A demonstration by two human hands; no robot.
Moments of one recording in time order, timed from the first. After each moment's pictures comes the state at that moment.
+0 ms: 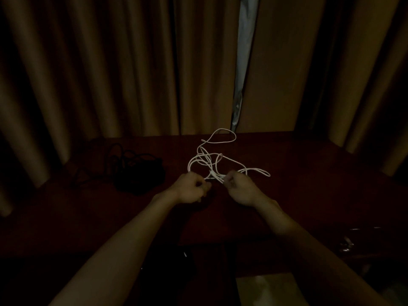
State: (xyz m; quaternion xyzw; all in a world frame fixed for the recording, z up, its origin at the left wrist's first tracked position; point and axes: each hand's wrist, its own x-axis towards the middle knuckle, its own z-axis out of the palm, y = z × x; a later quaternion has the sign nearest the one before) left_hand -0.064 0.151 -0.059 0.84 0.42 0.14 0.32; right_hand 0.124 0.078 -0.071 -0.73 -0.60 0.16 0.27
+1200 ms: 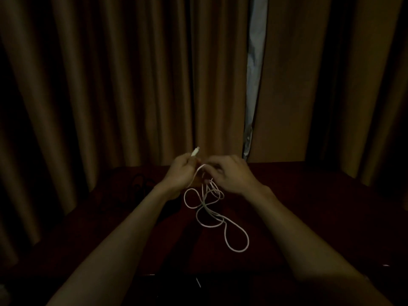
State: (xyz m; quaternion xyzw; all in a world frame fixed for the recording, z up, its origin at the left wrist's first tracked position) left_hand -0.099 0.129 0.068 0.67 0.39 0.44 0.46; right_hand 0.063 0.085 0.064 -0.55 -0.76 -0.09 0.35
